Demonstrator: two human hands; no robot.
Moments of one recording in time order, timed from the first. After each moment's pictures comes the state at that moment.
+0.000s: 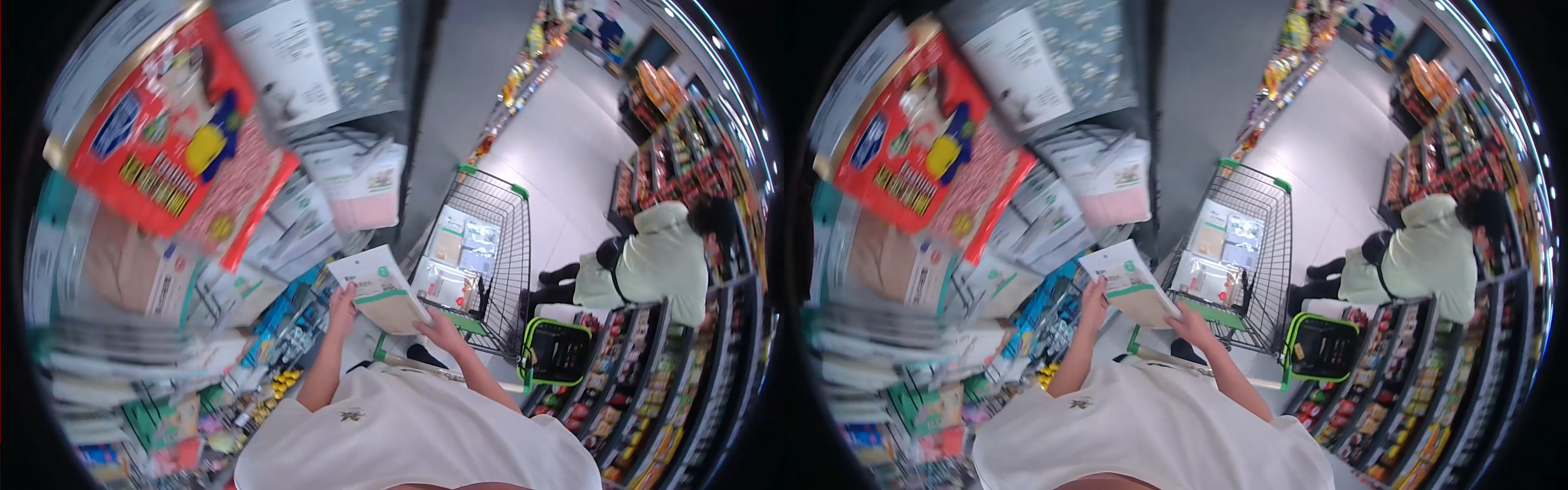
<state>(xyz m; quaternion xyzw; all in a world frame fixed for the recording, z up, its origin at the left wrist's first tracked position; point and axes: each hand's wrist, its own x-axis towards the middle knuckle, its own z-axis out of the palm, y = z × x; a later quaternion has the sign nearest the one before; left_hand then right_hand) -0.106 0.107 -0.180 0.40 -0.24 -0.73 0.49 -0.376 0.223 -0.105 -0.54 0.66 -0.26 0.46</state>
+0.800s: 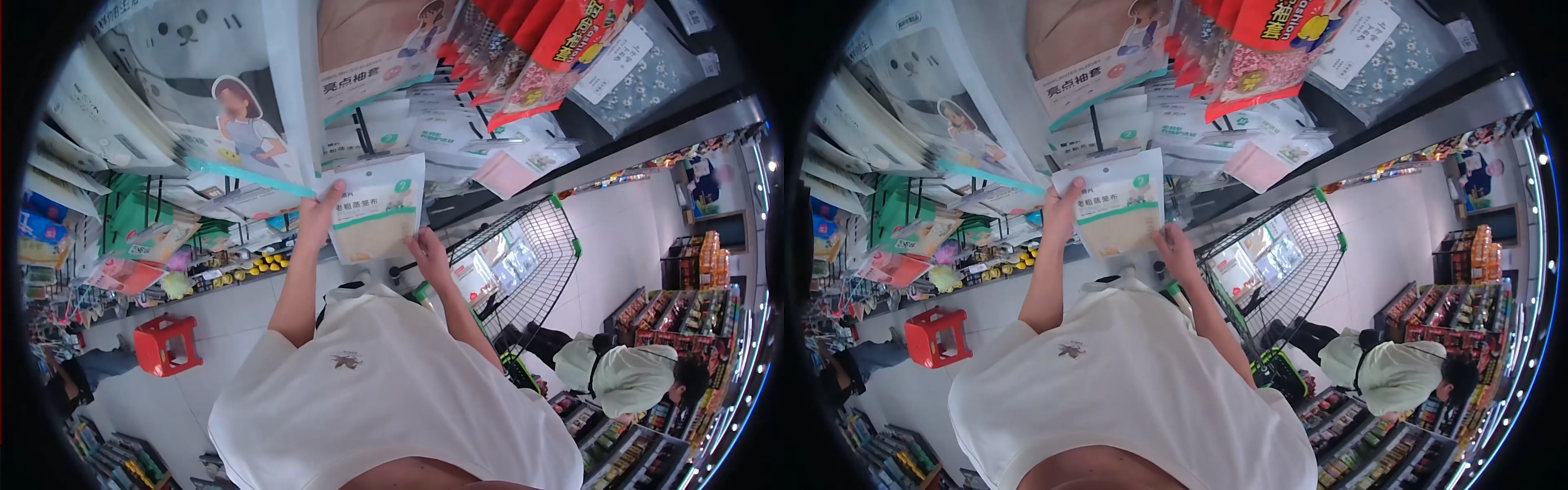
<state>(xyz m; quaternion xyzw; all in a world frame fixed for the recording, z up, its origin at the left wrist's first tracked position) 0.097 0.189 -0.029 0.49 -0.24 -0.48 0.69 -0.173 0.167 -0.087 -0.64 0.45 -0.31 0.54</state>
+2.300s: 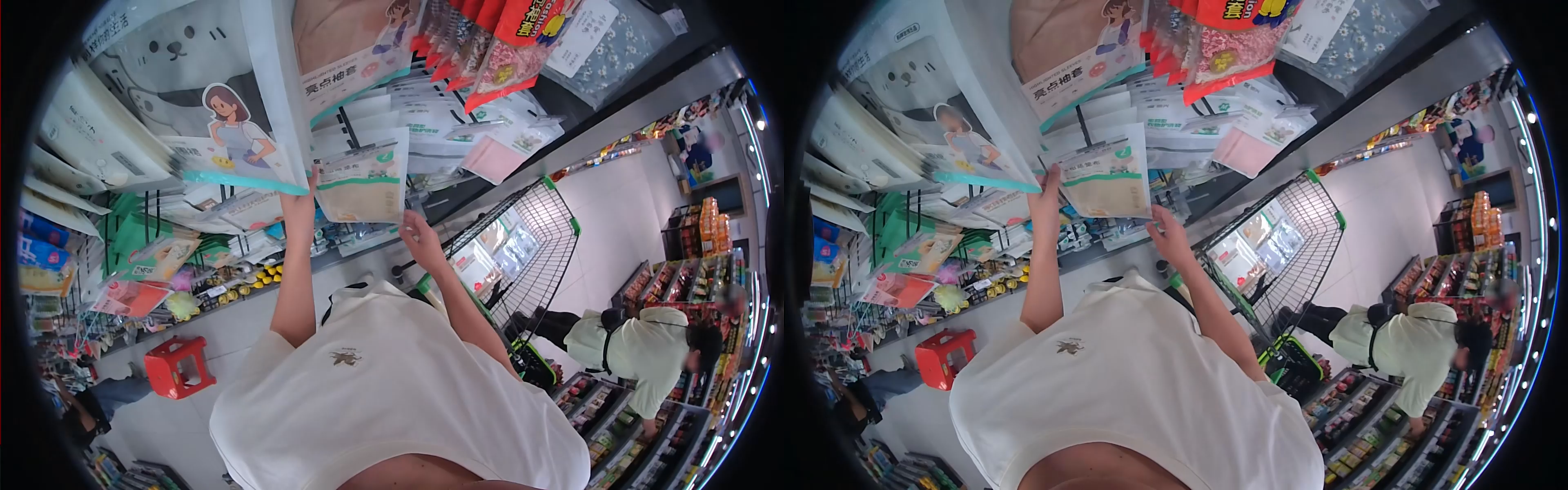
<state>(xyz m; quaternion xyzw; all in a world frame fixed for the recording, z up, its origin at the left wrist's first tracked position) 0.112 0.179 -0.013 0.58 -0.28 -0.30 0.70 -0.162 0.160 -0.097 -0.69 0.44 -0.32 0.47</state>
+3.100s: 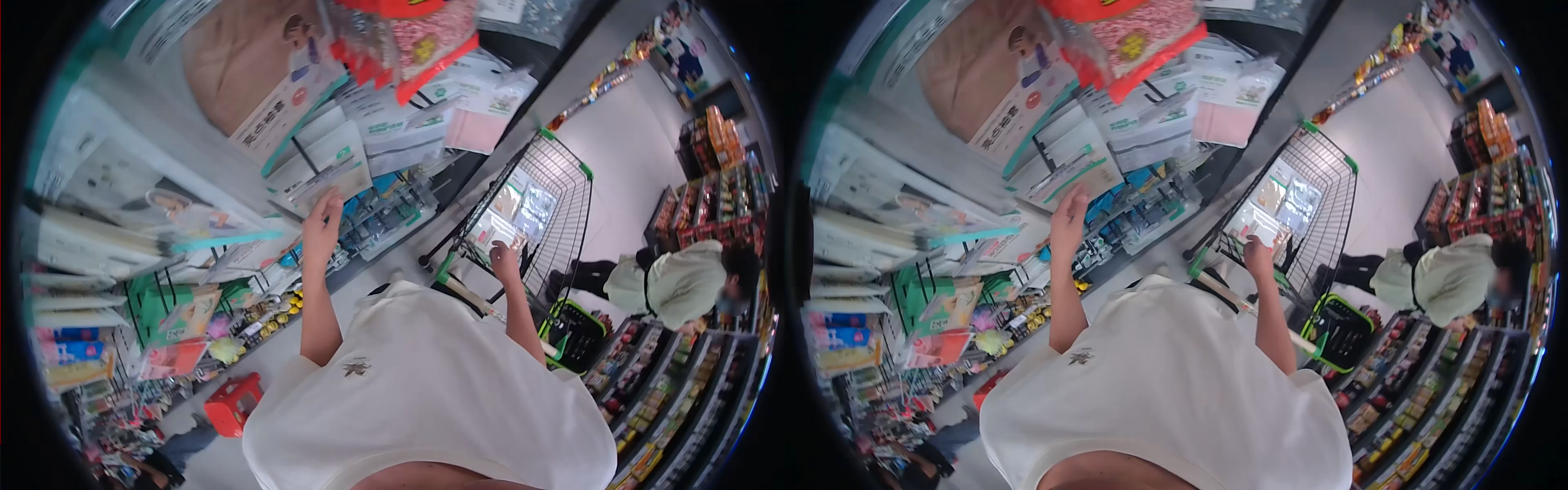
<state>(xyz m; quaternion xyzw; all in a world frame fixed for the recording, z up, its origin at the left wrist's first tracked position) 0.087 0.171 -0.023 0.63 -0.53 -0.33 0.46 -0.370 0.220 -0.200 -0.59 0.75 -0.18 0.26</state>
